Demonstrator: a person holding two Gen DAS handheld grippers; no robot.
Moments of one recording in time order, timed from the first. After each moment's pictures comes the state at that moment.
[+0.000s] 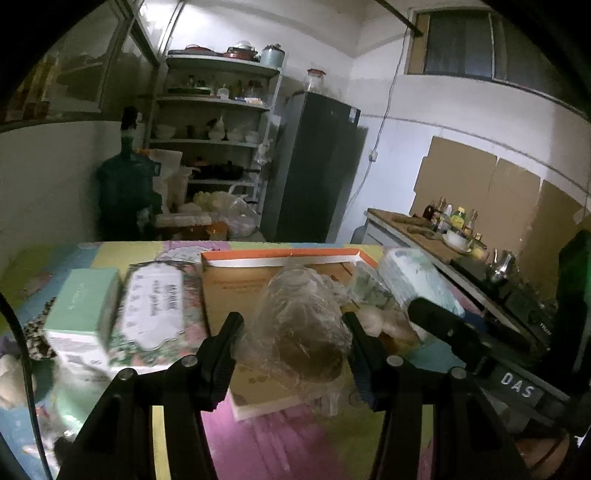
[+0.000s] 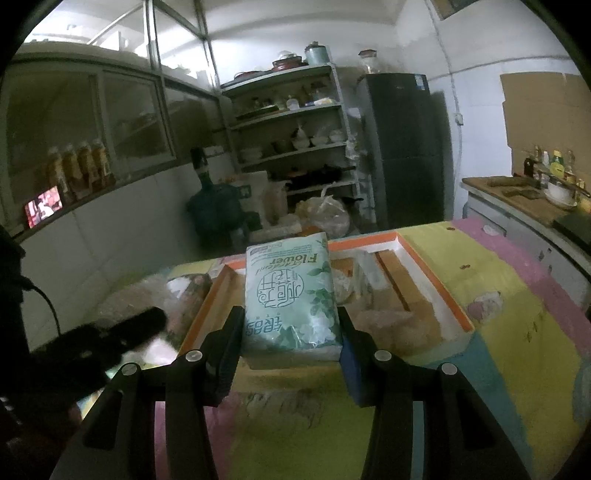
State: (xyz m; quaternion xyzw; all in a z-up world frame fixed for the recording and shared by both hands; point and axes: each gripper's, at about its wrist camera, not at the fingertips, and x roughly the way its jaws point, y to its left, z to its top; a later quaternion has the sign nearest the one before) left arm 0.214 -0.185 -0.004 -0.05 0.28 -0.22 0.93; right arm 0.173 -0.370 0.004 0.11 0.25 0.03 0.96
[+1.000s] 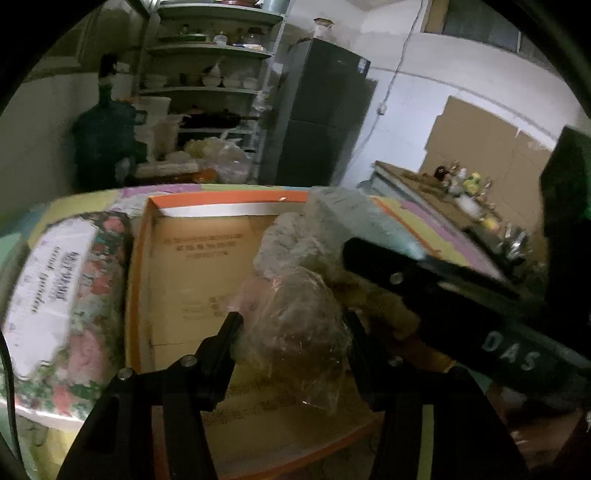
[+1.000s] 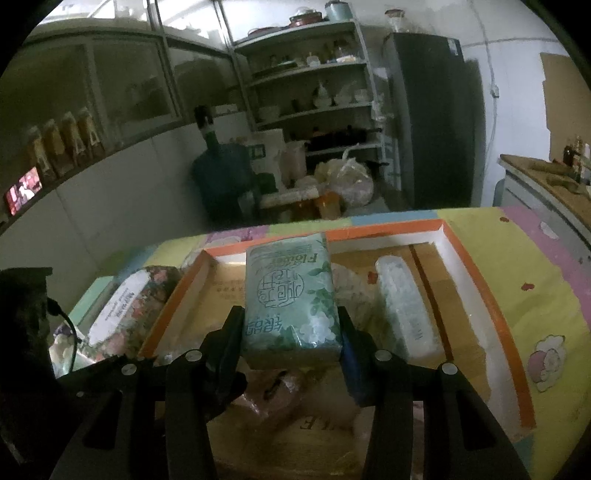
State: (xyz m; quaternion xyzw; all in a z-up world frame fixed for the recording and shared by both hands) left arm 0.282 -0.233 -0.063 -0.05 0.38 -0.24 0.89; right arm 0.294 -0.390 -0.039 0.10 0.33 0.09 0.93
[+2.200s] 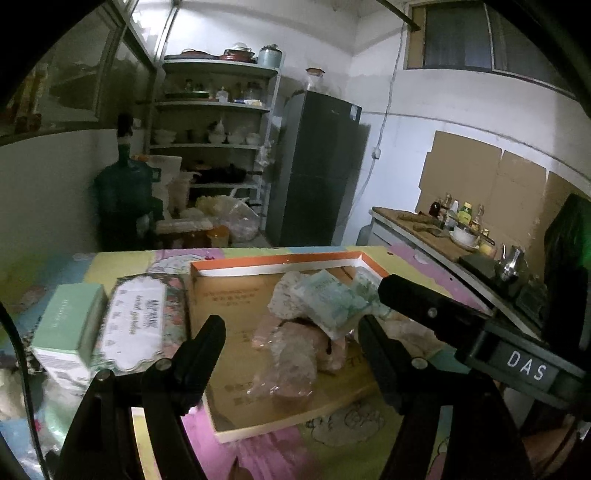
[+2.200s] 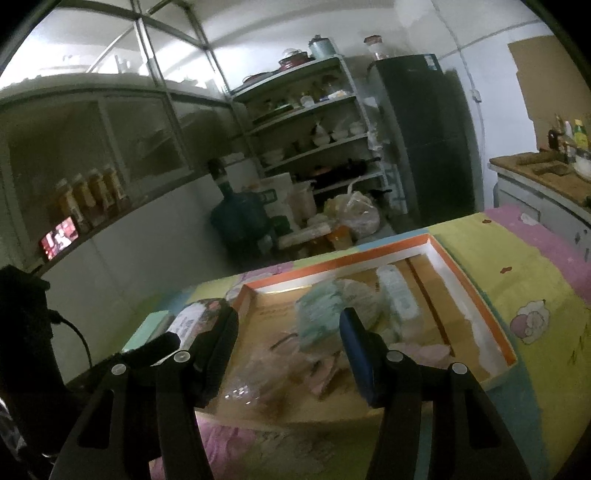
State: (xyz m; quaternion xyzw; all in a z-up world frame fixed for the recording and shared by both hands) left arm 0.215 -0.199 0.006 -0.03 0.27 -0.21 0.94; right arm 0.208 -0.389 0.004 0.17 0.25 0.10 0.95
